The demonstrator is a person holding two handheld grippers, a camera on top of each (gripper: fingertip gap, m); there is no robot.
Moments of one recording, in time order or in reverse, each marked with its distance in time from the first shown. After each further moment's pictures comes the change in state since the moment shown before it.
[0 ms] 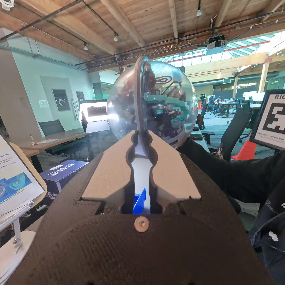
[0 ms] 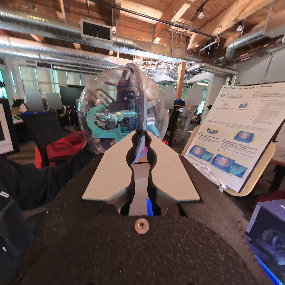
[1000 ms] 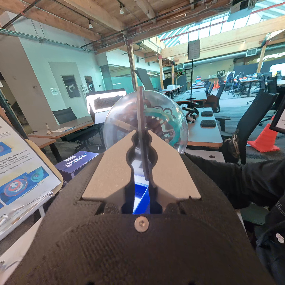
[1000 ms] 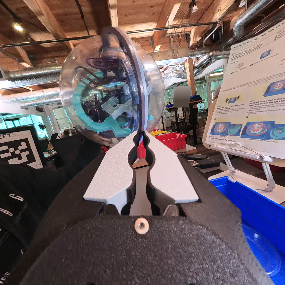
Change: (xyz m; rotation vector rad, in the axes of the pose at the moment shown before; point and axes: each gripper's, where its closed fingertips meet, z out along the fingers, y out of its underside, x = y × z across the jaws) left arm 0.002 -0.009 0.016 -0.129 -0.066 0.062; right arm 0.023 0.089 0.003 0.089 -0.047 0.294
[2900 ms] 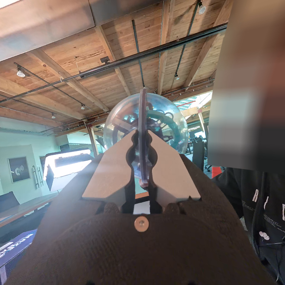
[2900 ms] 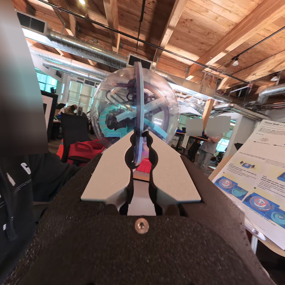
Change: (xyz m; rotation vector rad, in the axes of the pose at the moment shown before) left arm 0.035 0.002 -0.058 0.552 0.339 0.000; right arm -0.101 -0.032 0.003 0.068 -0.213 -0.412
